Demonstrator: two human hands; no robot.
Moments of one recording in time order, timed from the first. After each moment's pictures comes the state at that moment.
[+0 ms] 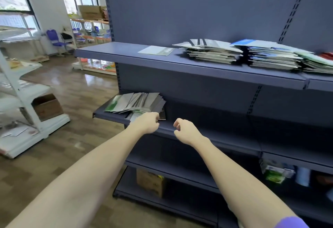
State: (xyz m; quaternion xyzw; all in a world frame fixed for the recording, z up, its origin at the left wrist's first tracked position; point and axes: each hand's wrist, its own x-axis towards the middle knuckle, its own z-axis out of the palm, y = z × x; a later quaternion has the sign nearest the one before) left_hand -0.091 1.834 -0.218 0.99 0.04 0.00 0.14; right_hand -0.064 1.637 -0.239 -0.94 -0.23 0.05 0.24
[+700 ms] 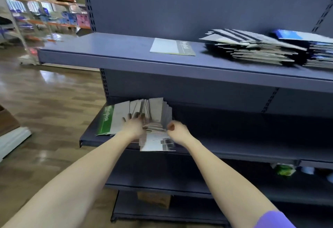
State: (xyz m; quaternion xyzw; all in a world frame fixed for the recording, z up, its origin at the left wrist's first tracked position) left_hand 0.078 2.015 -0.291 1.00 0.02 -0.06 0.08; right_hand 0.065 1.811 -0.286 -0.93 -0.05 0.09 0.35
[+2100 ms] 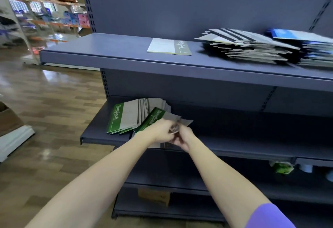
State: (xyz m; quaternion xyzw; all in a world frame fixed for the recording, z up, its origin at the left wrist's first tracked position) left_hand 0.040 1.929 -0.257 0.95 -0.23 -0.07 0.21; right_hand 0.051 1.798 -0.293 -0.57 0.20 0.19 0.78
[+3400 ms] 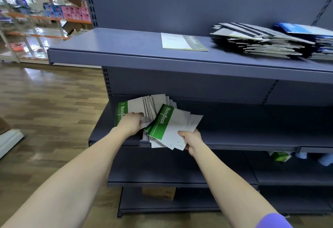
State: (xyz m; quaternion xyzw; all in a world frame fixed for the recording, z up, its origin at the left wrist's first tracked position) left_hand 0.092 2.081 -0.303 0.99 -0.10 0.02 0.09; right_hand 0.036 1.829 -0.320 -0.61 0.26 0.07 0.75
